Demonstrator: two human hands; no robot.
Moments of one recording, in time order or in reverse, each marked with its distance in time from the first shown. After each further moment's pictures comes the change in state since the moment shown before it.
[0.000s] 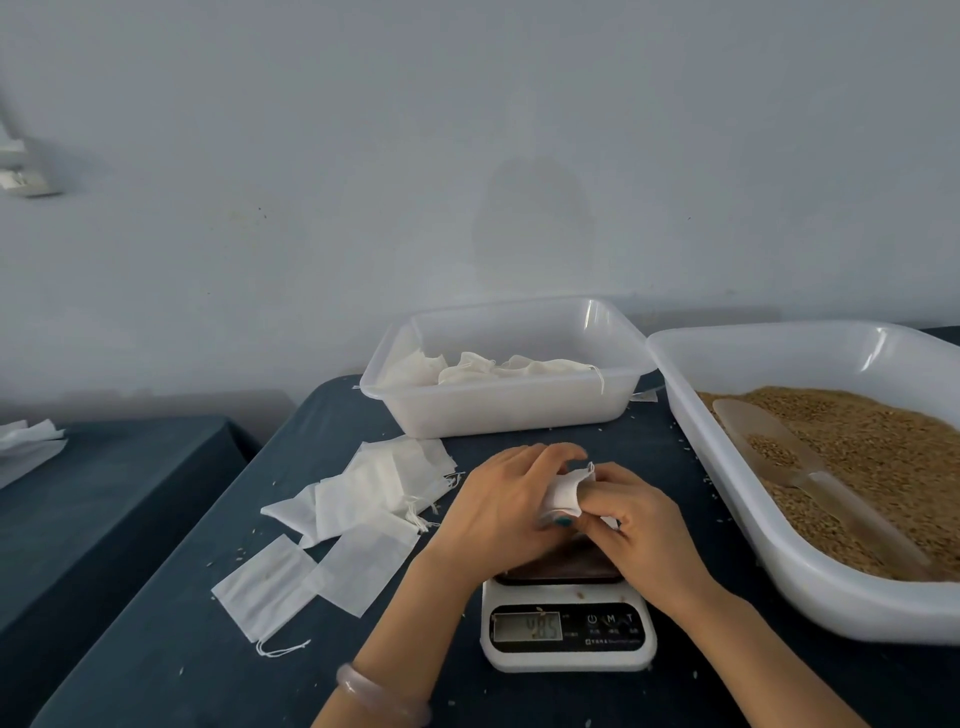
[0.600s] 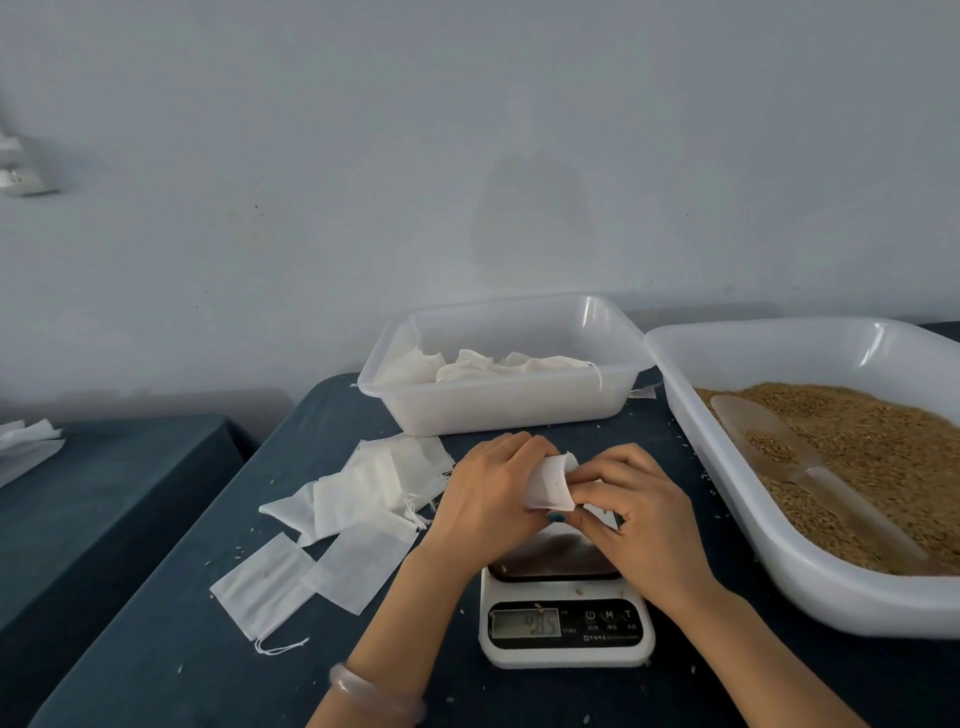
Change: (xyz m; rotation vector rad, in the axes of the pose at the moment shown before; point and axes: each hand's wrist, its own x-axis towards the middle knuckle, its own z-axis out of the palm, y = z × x) left_hand 0.001 -0.004 -0.003 0.049 0.167 -0.022; right_hand 0.002 -0.004 -0.002 -0.229 0.134 -0.081
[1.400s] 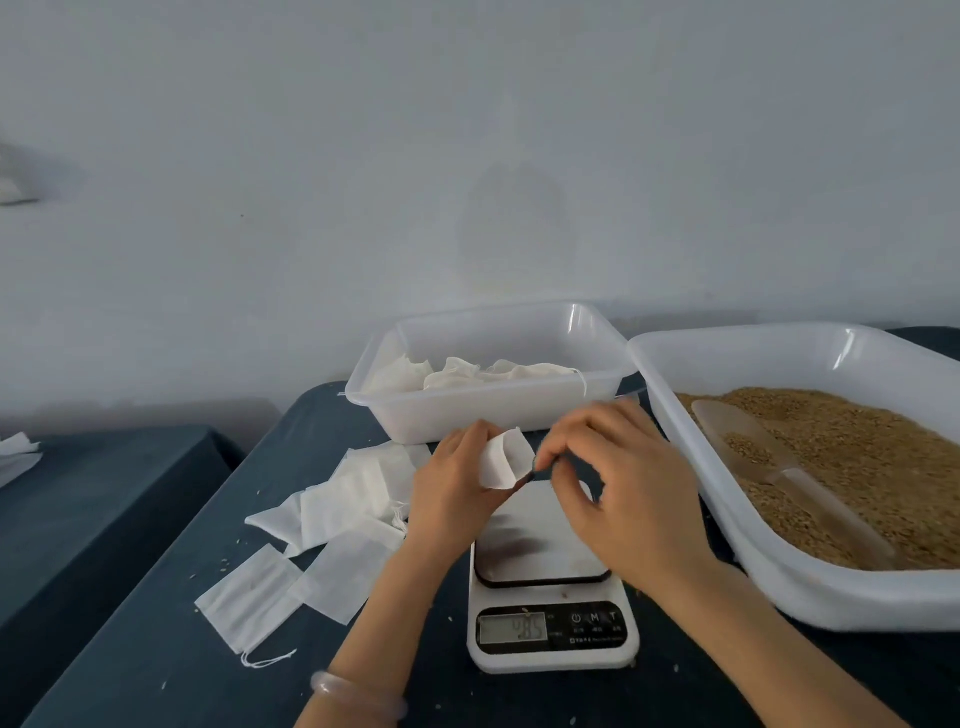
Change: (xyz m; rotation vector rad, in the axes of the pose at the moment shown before) left_hand -0.003 -0.025 0.008 -0.044 0.039 -0.398; right_hand 0.043 -0.050 -0.046 -0.082 0.084 -0.004
